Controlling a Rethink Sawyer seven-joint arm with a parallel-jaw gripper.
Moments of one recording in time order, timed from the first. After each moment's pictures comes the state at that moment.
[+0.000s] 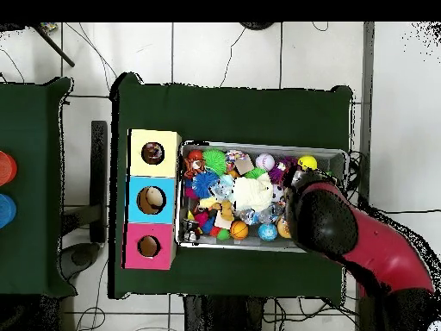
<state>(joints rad) -0.65 -0.91 0.16 1.83 -0.07 0.27 1.58</state>
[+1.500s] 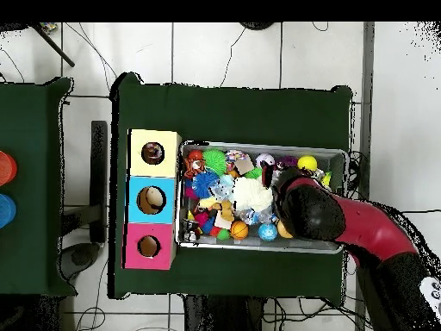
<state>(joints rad) -0.85 -0.78 0.49 1.85 -0.29 0.29 1.58</state>
